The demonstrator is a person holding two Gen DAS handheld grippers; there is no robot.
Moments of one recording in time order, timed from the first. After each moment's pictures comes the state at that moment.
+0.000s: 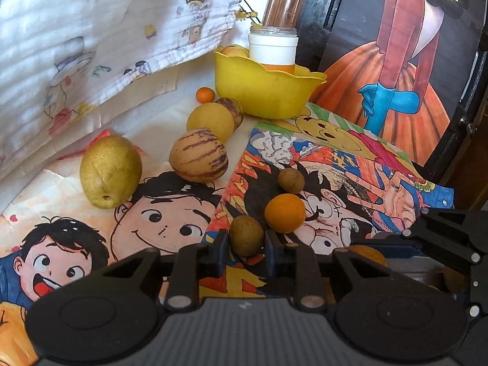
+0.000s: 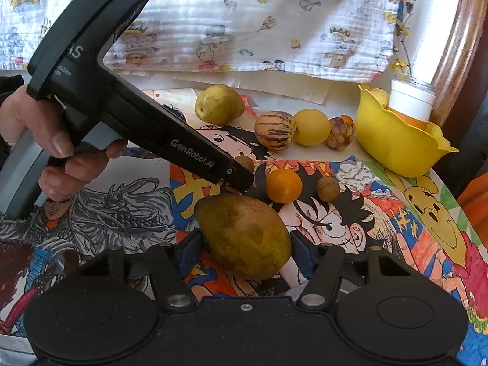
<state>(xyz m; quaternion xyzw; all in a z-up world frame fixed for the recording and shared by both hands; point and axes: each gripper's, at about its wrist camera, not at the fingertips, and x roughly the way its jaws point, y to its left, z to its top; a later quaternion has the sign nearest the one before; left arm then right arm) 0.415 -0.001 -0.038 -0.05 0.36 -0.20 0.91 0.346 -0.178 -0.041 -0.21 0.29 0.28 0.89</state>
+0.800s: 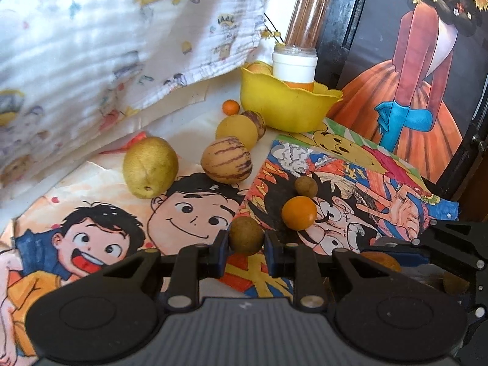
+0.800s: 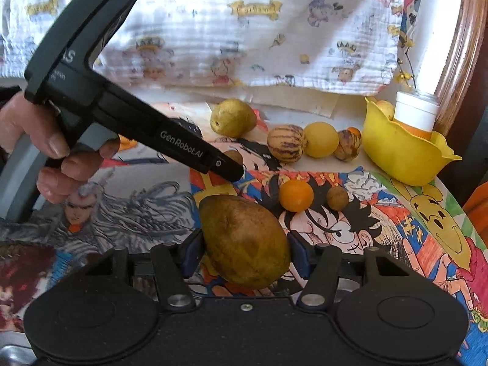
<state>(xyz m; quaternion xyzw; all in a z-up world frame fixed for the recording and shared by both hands) 0.385 0.018 -0.025 -0.07 0.34 -0.15 0.93 0.321 -0.181 -0.029 -0.19 0.26 0.30 0.90</state>
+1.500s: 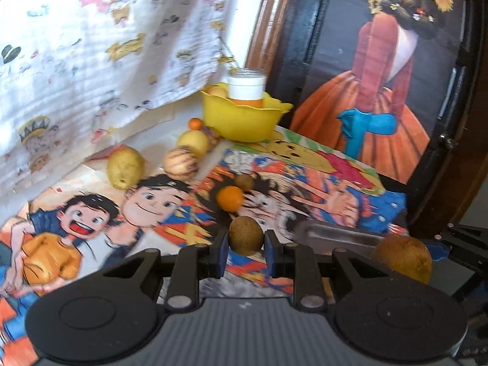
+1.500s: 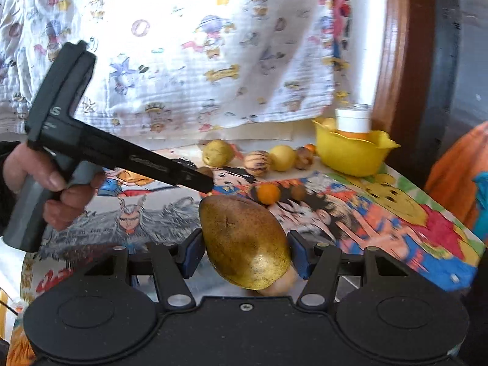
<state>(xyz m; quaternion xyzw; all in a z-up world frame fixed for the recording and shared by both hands) 0.290 -0.018 0.014 -0.06 0.30 -0.18 0.93 0.208 -0.257 0.006 -0.10 0.22 0.24 0.94</state>
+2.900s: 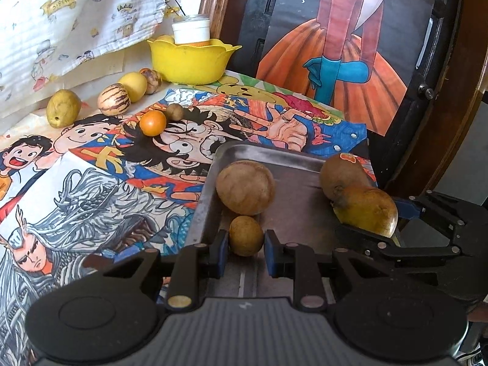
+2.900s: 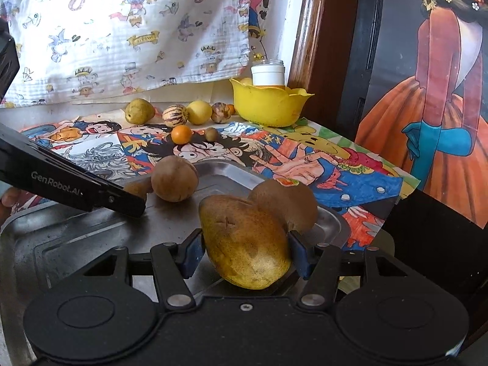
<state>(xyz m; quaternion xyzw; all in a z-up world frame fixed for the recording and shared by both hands) 0.243 -0.099 -0.033 -0.03 0.36 -0.21 0.91 0.186 -0.316 -0.059 -0.09 0.23 0.12 0.96</state>
